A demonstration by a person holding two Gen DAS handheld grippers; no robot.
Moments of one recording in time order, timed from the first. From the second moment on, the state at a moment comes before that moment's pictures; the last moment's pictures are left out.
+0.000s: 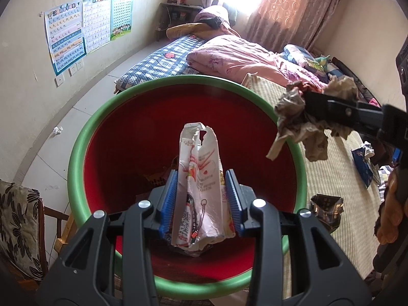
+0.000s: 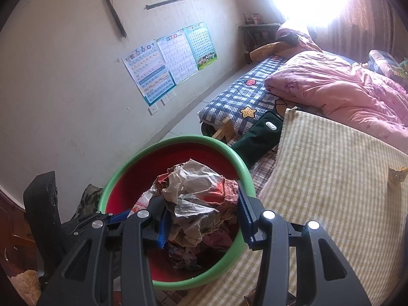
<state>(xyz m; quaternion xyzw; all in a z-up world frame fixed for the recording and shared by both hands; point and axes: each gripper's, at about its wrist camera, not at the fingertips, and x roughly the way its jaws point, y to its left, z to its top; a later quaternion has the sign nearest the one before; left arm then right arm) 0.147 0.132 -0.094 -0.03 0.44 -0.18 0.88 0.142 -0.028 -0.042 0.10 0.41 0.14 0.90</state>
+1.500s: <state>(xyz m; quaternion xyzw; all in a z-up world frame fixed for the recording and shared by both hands) 0.131 0.130 -0.077 -0.05 0.41 -0.14 0.90 0.122 -0.076 -0.033 0.13 0.38 0.12 0.91</state>
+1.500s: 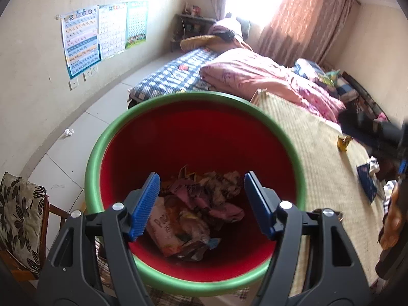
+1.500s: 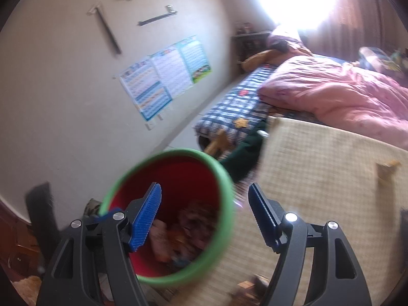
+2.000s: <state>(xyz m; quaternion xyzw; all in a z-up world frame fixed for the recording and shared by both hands) 0.059 -0.010 -0.084 0.01 0.42 -0.22 0.88 0.024 -0.264 -0.074 0.16 0.42 0.00 0.90</state>
